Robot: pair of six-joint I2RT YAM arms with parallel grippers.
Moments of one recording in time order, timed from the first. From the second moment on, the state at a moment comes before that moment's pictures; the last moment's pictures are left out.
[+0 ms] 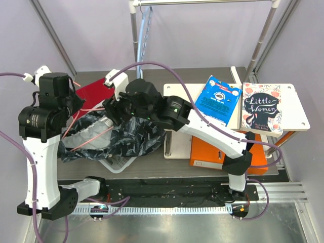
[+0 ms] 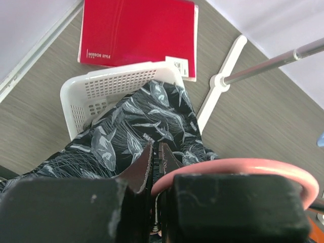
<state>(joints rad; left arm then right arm) -0.16 1.17 1.91 -1.35 -0.44 -0.70 1.20 1.88 2.28 -0.69 0.12 0.10</state>
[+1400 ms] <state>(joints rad) -0.17 1.15 1.89 -1.33 -0.38 -0.68 1.17 1.72 2.02 -0.59 0.21 0.13</state>
